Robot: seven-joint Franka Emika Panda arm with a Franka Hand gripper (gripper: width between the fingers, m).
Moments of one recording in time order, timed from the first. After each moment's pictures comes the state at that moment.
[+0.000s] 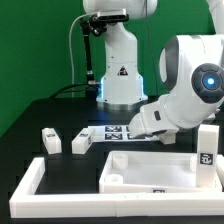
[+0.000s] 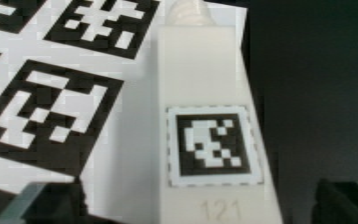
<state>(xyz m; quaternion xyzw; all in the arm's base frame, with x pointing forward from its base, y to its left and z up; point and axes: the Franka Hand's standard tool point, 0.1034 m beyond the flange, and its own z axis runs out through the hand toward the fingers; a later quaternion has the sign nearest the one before) 0.376 0.071 0.009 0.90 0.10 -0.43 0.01</state>
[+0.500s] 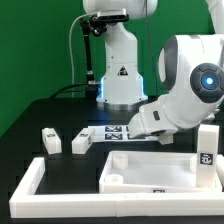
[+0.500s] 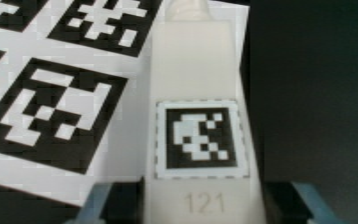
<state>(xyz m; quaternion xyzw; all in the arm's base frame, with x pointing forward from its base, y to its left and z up) 0.376 0.069 0.009 0.90 0.10 -0.43 0.01</state>
